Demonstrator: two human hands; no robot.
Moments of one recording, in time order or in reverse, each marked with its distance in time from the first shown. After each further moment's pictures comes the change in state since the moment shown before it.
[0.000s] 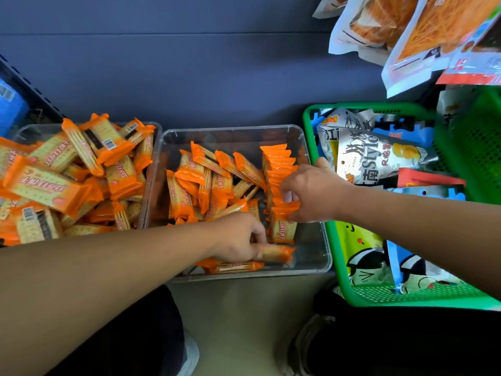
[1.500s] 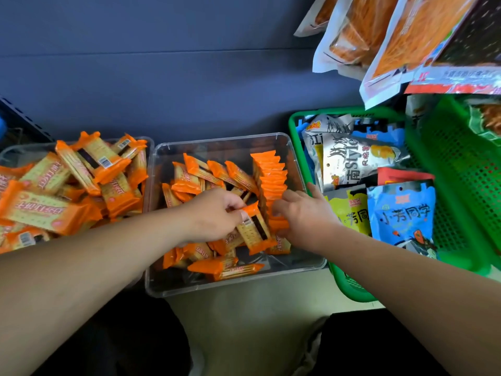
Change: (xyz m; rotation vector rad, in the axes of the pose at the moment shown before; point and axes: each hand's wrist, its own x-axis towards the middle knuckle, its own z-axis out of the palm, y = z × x) left_hand -0.041 -0.004 -0.060 -0.306 0.174 -0.057; right_hand -0.025 -0.041 0.023 0.112 0.038 0.219
